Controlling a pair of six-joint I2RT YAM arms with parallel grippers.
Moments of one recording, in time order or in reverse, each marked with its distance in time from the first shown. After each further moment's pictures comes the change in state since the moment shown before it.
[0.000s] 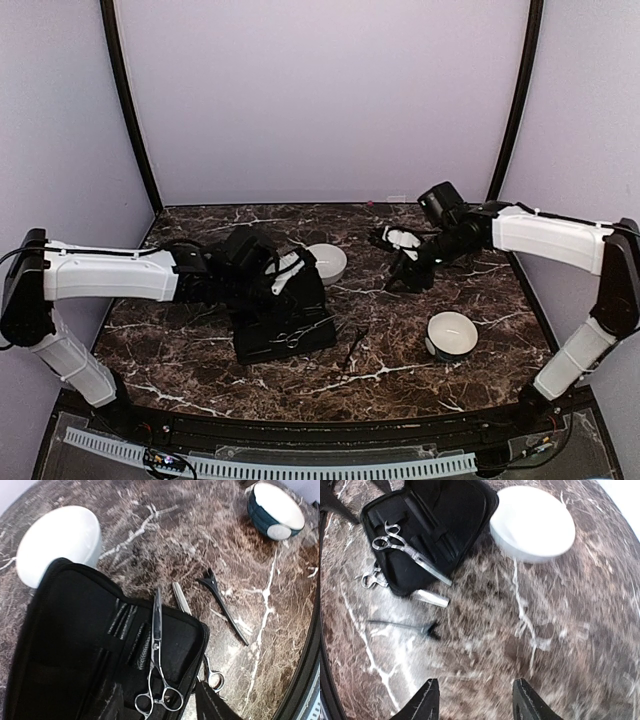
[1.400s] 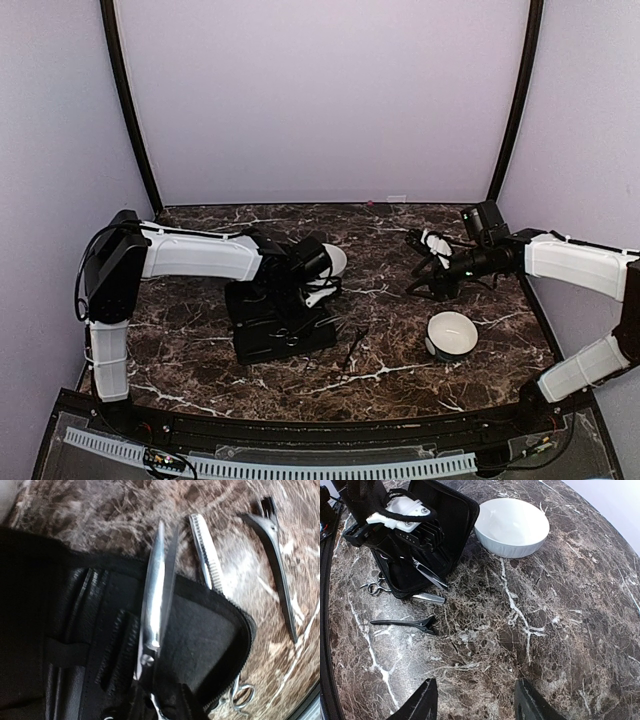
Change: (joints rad) left arm -0.010 0.502 0.476 -0.492 0.041 -0.010; right arm -0.192 -0.241 -0.345 0.239 -0.194 0.024
